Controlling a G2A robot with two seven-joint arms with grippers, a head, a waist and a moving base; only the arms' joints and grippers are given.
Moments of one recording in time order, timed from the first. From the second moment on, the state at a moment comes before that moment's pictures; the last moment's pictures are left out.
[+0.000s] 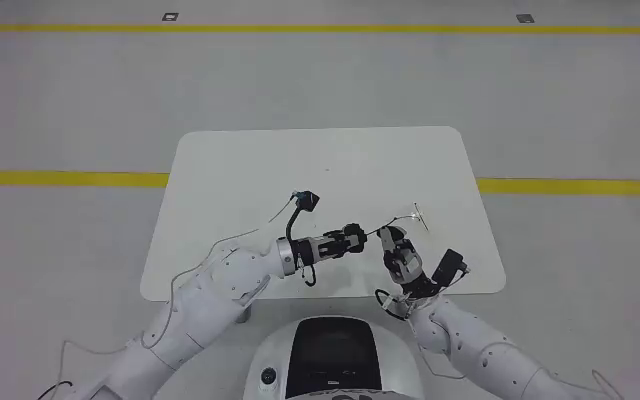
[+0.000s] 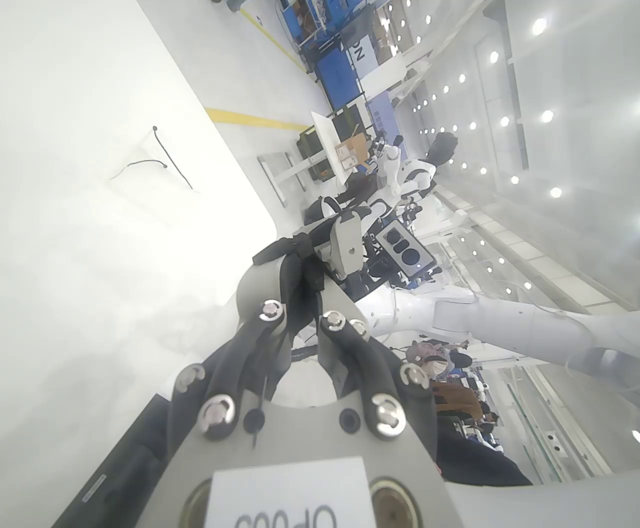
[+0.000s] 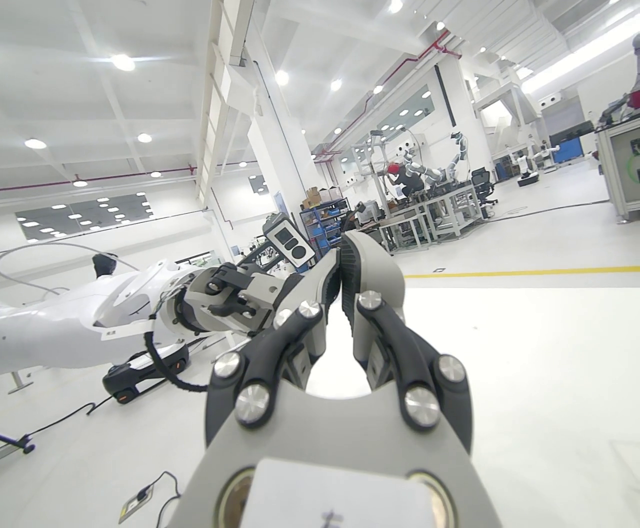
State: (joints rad) left arm 1.21 -1.11 -0.82 -1.56 -0.01 -0.34 -0.53; right arm -1.32 -1.01 0.57 -1.30 -0.83 -0.34 -1.15
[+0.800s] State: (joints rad) left arm 1.21 -1.11 -0.82 -1.56 -0.01 -0.34 -0.53; right arm -1.31 -1.02 0.53 -1.30 -0.83 -0.34 -1.17
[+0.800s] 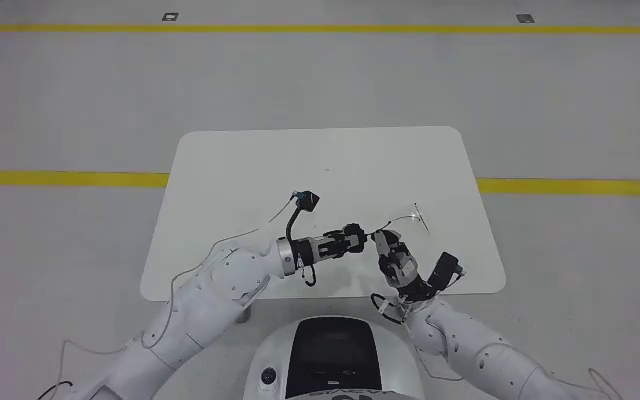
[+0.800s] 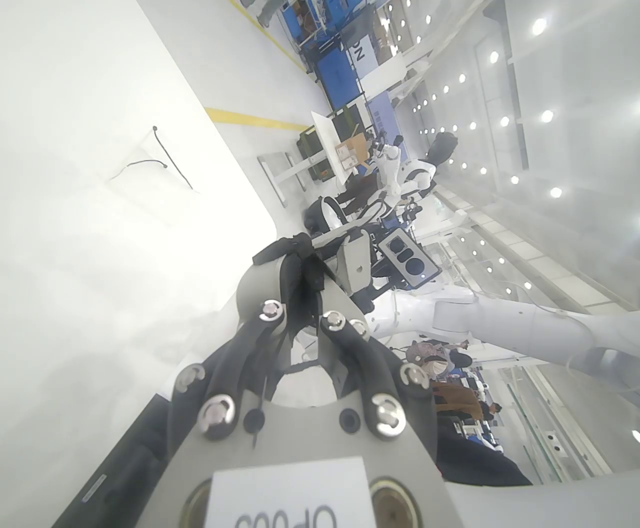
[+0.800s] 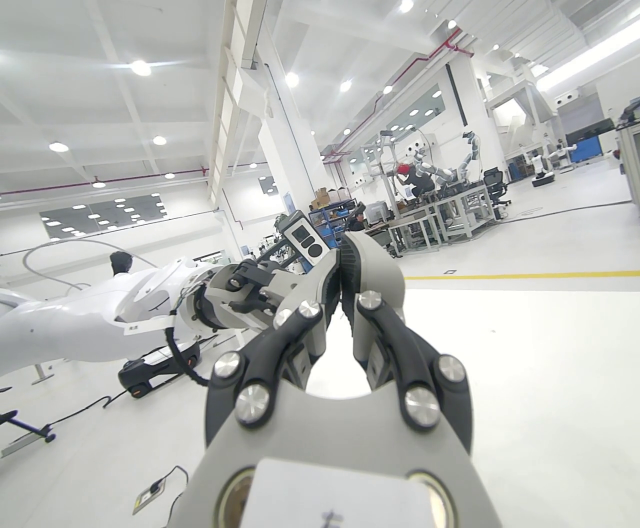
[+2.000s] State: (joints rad) left arm 1.21 -1.11 -0.82 -1.56 -0.01 -0.34 -0.53; right arm -1.37 -0.95 0.57 -1.29 -0.88 -0.34 -1.27
